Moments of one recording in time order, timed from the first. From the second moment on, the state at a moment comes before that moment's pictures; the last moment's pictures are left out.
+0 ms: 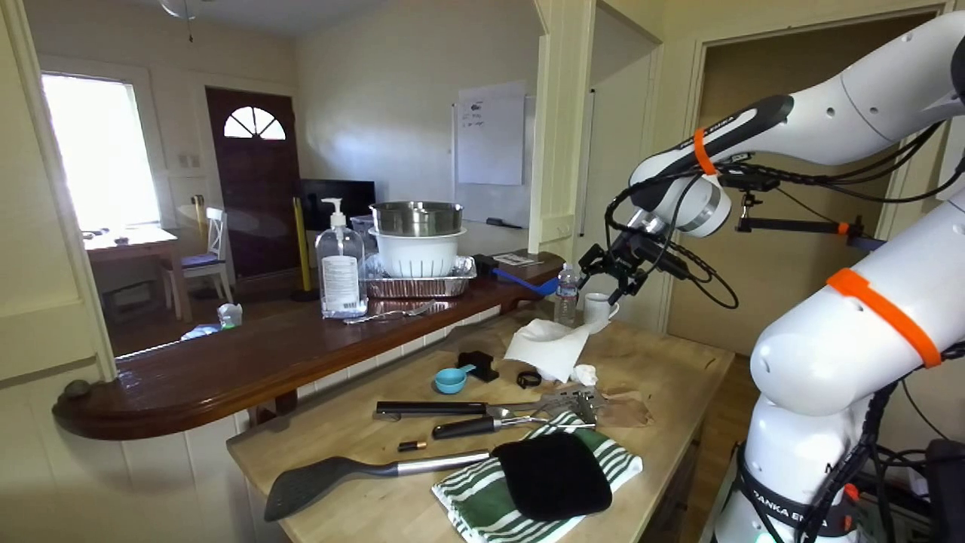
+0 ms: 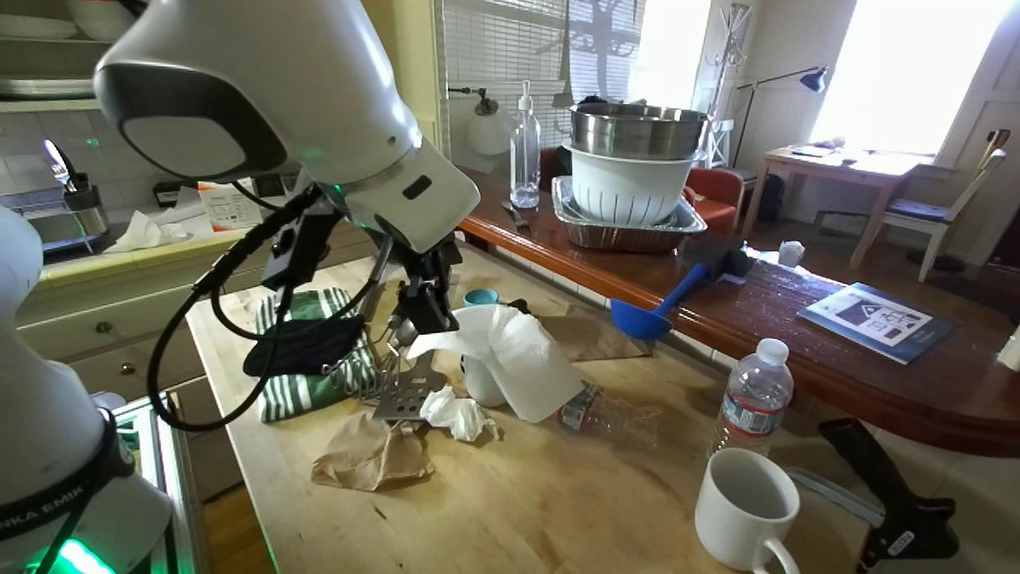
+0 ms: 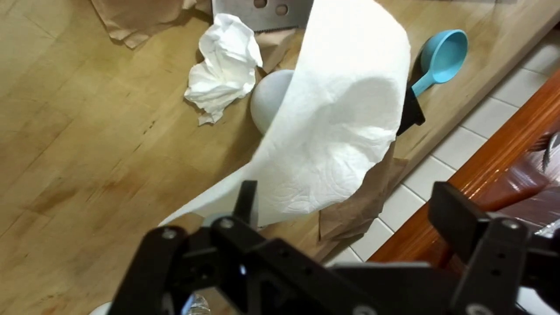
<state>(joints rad) -0.14 -0.61 -0.43 -2.76 0.33 2.49 -0.09</state>
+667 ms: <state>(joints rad) -0.14 -0.56 -0.45 -2.76 0.46 2.50 -0.10</state>
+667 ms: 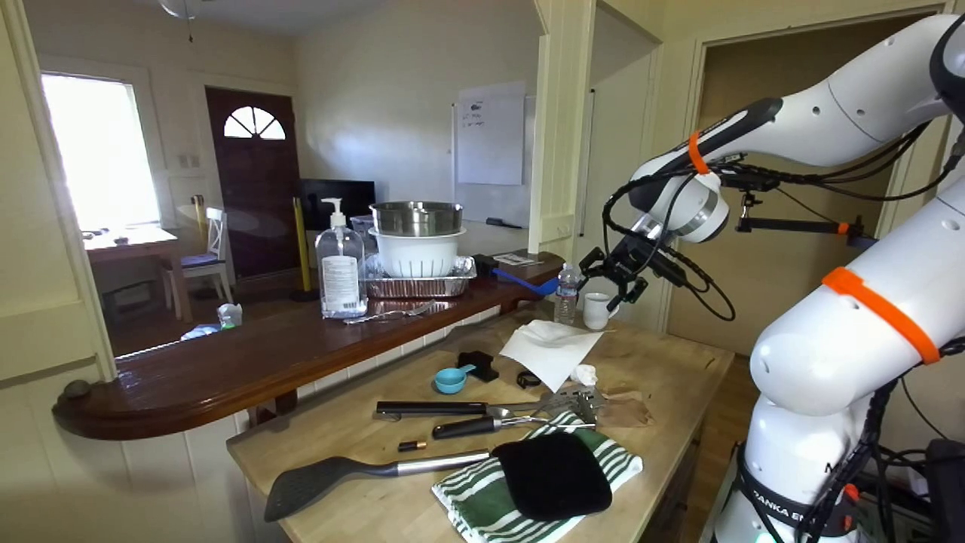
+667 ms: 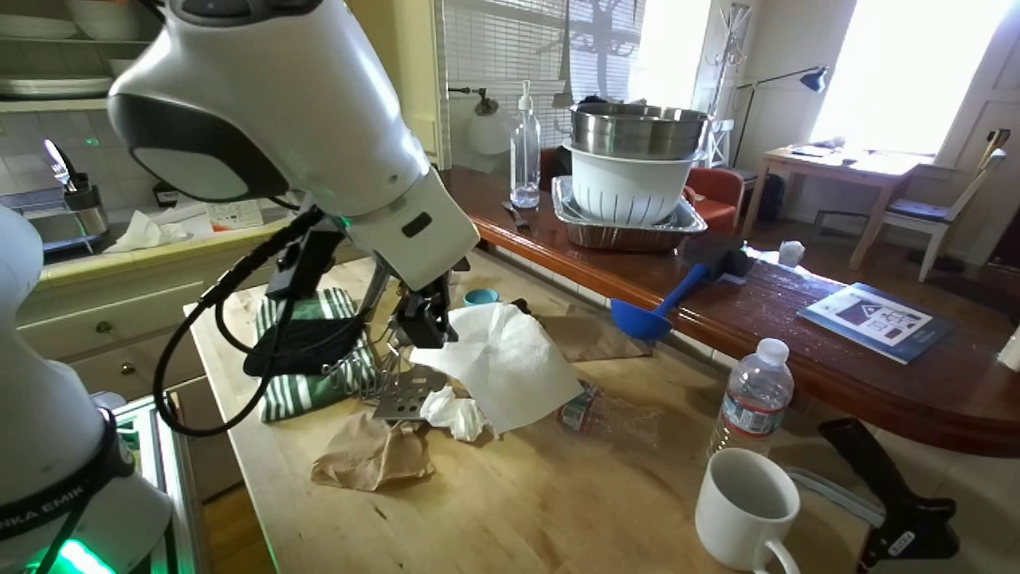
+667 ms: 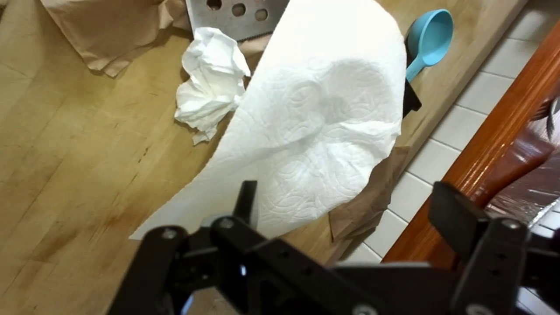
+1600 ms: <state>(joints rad) -0.13 -0.38 -0.52 -2.76 0.72 2.53 -0.28</state>
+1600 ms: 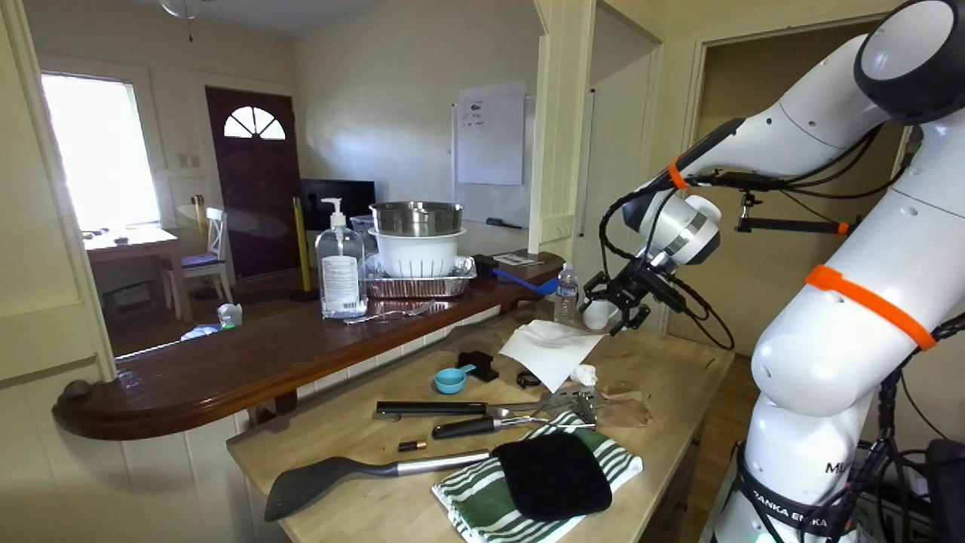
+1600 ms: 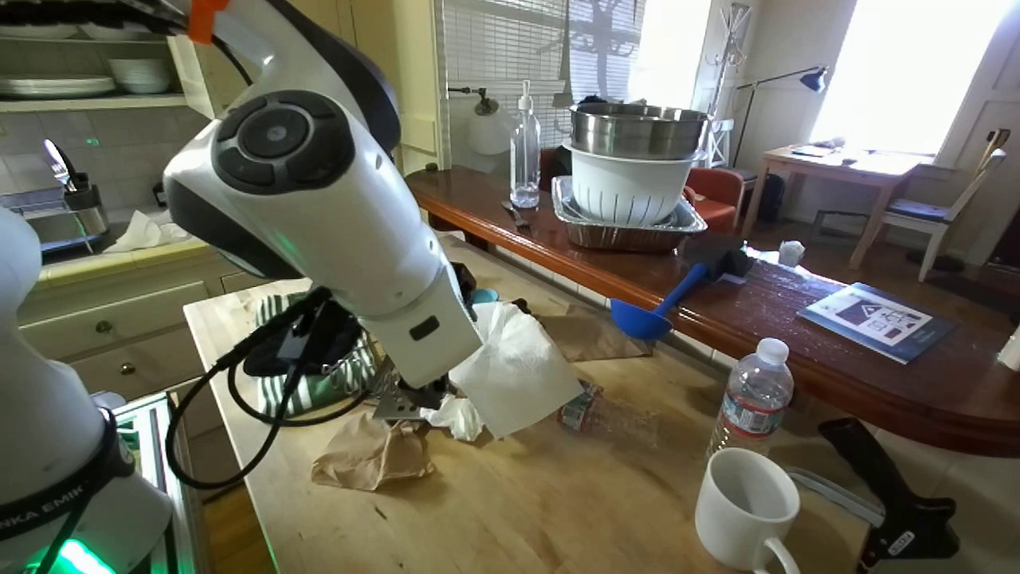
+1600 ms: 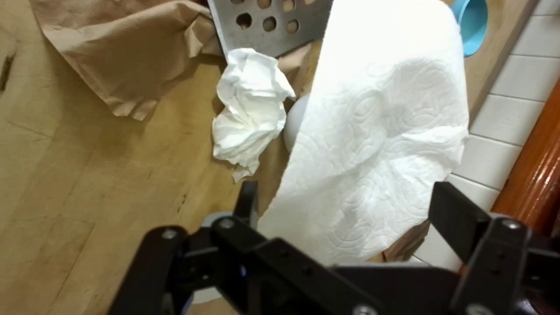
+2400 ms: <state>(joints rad) -0.04 -0.22 -0.58 -2.69 1.02 2.53 -0.48</state>
